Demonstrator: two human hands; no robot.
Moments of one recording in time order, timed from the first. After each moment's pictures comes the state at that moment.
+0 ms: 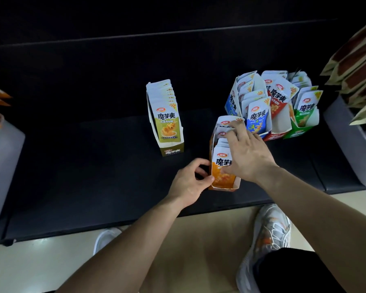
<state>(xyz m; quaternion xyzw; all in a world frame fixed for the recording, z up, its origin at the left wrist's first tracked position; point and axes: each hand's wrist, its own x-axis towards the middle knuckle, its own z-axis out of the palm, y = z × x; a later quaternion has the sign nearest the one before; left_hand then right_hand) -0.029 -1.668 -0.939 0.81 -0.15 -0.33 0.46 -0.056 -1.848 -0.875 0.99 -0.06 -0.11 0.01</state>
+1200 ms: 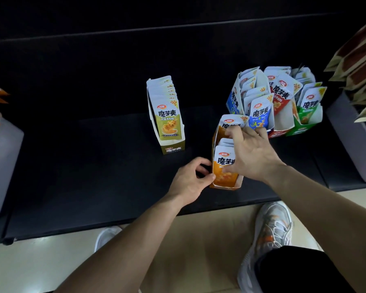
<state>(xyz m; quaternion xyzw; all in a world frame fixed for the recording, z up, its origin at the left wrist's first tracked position) -0.025 -1.667 -0.942 0.81 -0.15 -0.33 0.46 -0.059 -1.861 -0.889 1.00 -0.04 -0.06 -0.03</state>
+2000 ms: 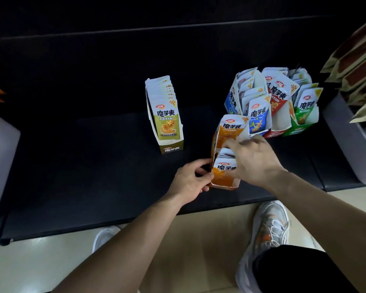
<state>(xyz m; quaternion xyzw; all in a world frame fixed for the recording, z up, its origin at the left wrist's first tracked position) -0.027 -1.669 -0.948 0.77 -0.13 -0.37 0.51 -0.072 -1.861 -0.892 1.00 -0.01 -0.05 0.04</state>
